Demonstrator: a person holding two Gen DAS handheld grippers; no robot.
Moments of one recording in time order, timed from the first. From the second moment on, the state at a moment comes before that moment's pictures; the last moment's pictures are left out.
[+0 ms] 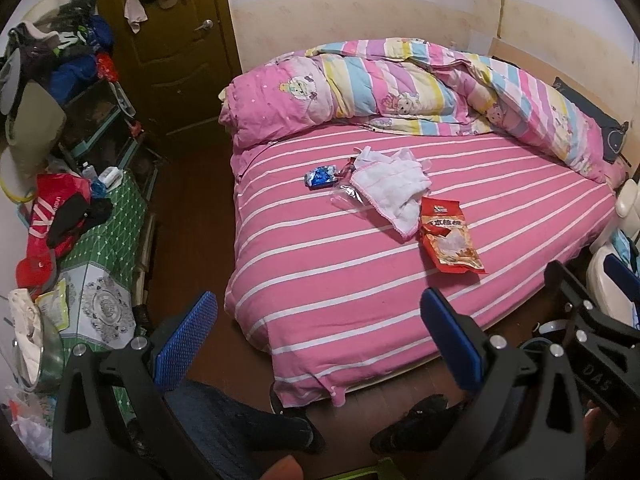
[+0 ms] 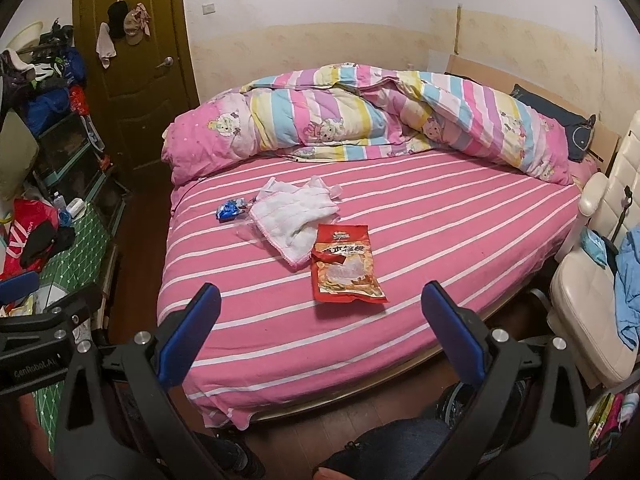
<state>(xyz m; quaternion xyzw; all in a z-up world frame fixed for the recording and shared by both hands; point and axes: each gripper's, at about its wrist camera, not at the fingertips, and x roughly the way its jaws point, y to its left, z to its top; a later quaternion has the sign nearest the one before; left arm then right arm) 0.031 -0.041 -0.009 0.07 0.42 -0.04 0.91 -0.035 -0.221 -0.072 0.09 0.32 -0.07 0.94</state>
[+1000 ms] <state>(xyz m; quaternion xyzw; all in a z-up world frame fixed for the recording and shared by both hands) 0.036 -0.046 -0.010 0.06 0.42 -0.04 0.90 -0.035 -0.222 -0.071 0.08 0.32 -0.08 0.94</state>
